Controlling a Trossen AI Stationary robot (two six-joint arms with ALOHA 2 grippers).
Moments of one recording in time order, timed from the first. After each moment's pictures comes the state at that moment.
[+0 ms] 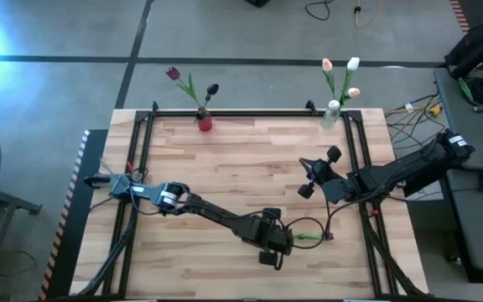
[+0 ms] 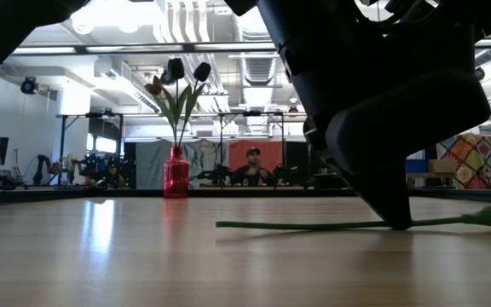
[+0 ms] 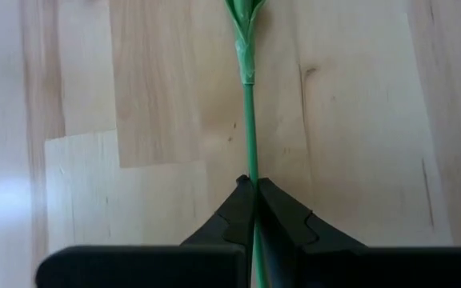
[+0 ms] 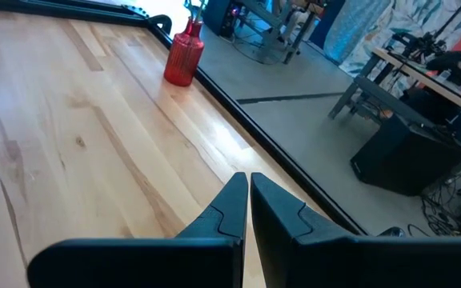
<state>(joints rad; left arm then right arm) -0.33 2.61 2.19 -0.81 -0.28 -0.14 0.32 1.04 0.54 -0.15 1.02 0.17</state>
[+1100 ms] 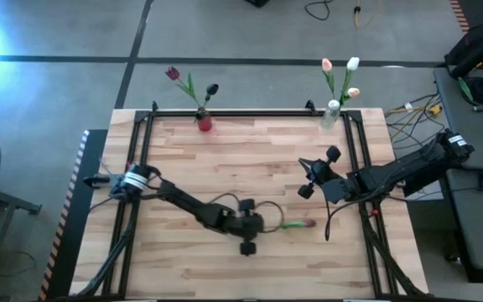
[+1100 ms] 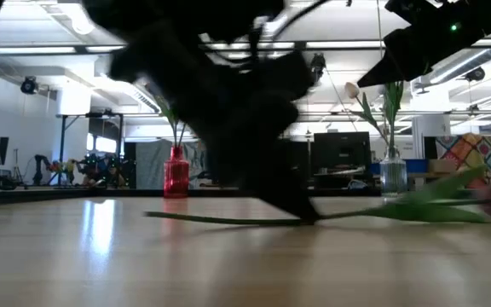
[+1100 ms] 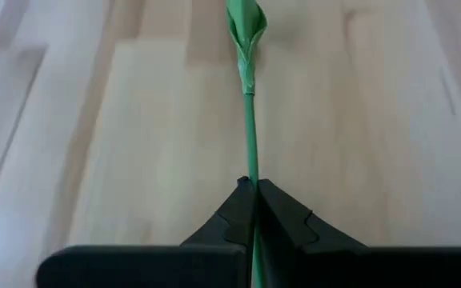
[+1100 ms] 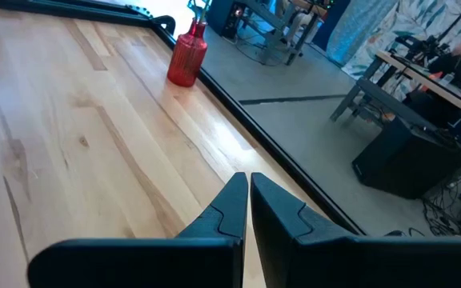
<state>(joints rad) -0.33 2.16 1.29 0.01 -0.29 -0.22 0.32 1.04 0.54 -0.14 1.01 0.15</state>
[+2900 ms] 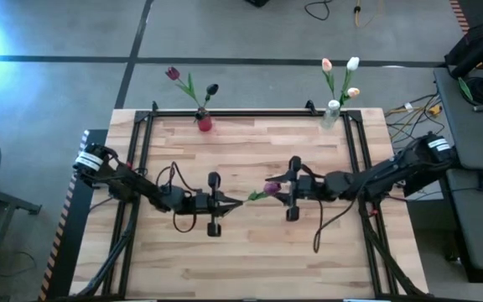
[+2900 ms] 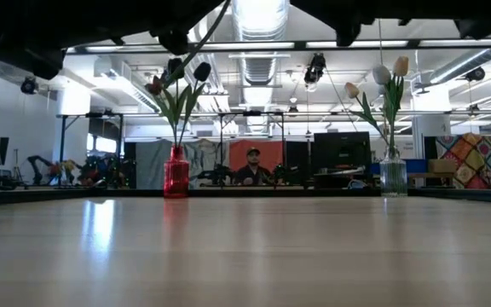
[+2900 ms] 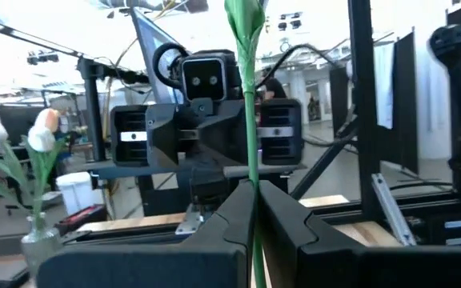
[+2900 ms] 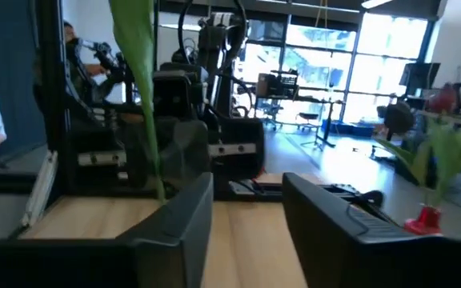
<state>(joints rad) -0.33 1.66 0.56 1.37 -0.31 0.19 0.25 1.35 0.54 0.92 0.33 -0.13</state>
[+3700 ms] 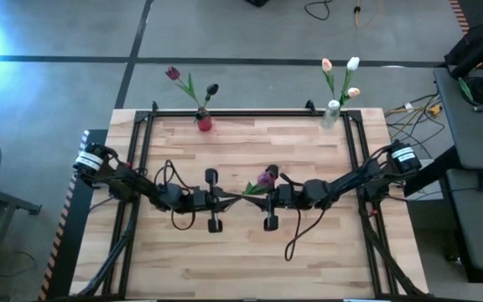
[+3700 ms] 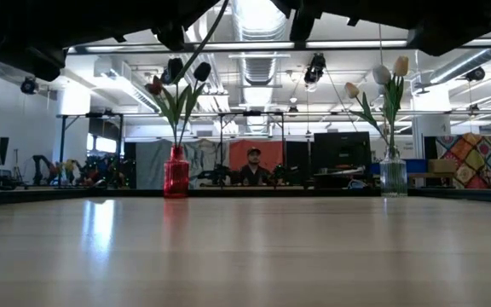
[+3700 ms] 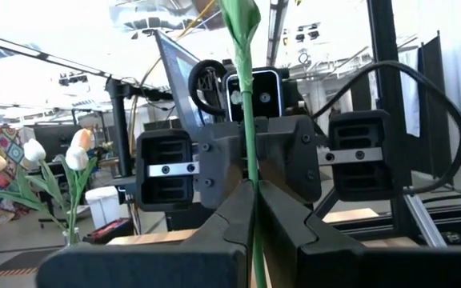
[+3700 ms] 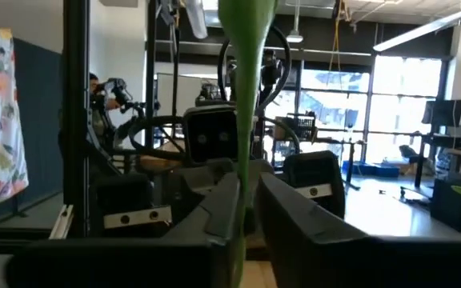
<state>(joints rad) -0.32 1.66 0.55 1.44 -0.36 0.25 0.26 1.73 0.75 1.27 0.26 -0.14</state>
